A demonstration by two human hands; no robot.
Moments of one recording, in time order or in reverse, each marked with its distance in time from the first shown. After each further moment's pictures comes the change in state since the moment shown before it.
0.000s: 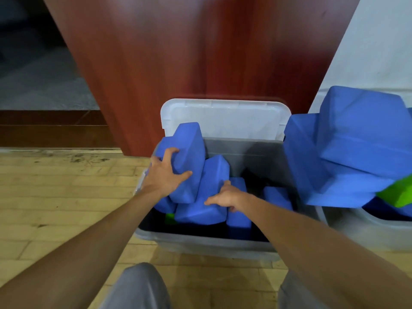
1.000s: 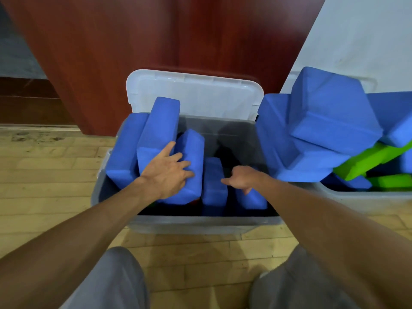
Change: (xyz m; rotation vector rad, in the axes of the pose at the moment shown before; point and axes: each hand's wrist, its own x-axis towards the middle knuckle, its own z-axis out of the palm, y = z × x) left_hand -0.019 0.024 0.044 1.085 -0.239 0.944; right_hand -0.026 0.063 -0.053 -0.451 0.109 0.075
